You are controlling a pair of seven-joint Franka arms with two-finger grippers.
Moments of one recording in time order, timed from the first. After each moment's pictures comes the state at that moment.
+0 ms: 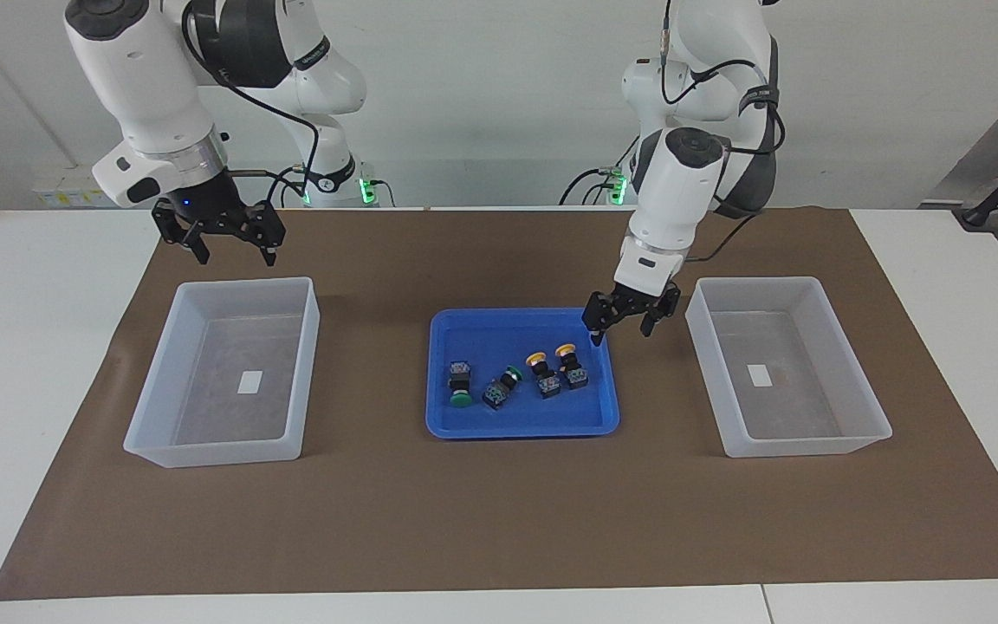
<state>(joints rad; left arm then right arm) -0.41 0.16 -0.03 -1.98 -0.03 2.33 -0.63 -0.09 -0.03 0.13 -1.73 -0.02 1.71 0.09</state>
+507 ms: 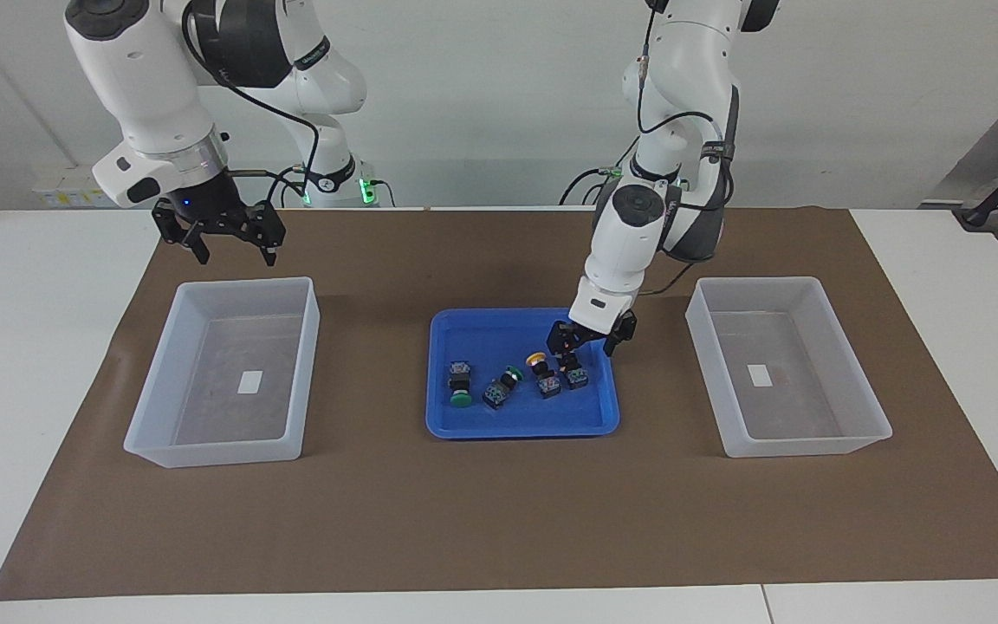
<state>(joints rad) -0.47 0.30 -0.03 -1.99 -0.03 2.43 -0.67 -0.09 -0.03 0.13 -1.73 -0.02 1.71 0.09</state>
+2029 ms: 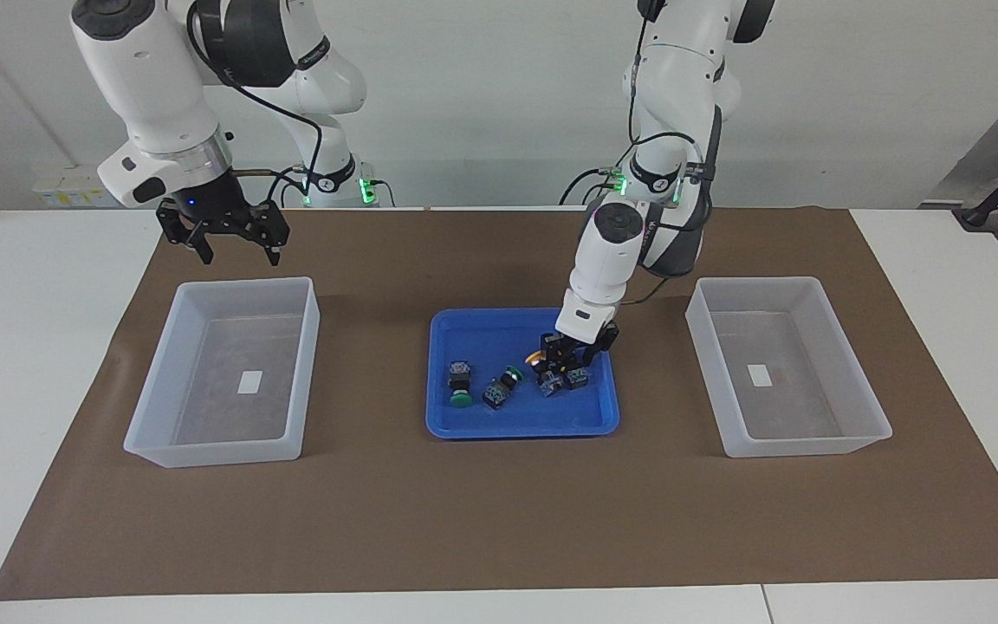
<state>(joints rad) -0.49 0.33 -0.03 -2.03 -0.03 2.50 -0.72 -0.08 -0.03 0.14 -1.73 -0.02 1.71 0.09</state>
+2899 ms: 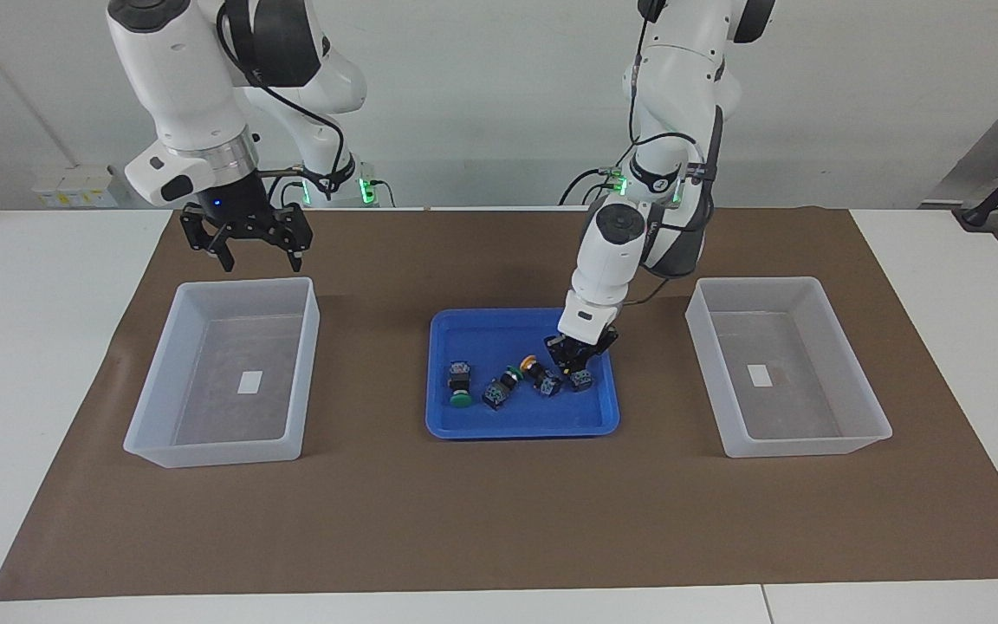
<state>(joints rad) -0.49 0.33 -0.02 -2.00 -0.03 2.48 -0.72 0.00 -0.02 0.14 -1.73 -0.02 1.82 0.19</state>
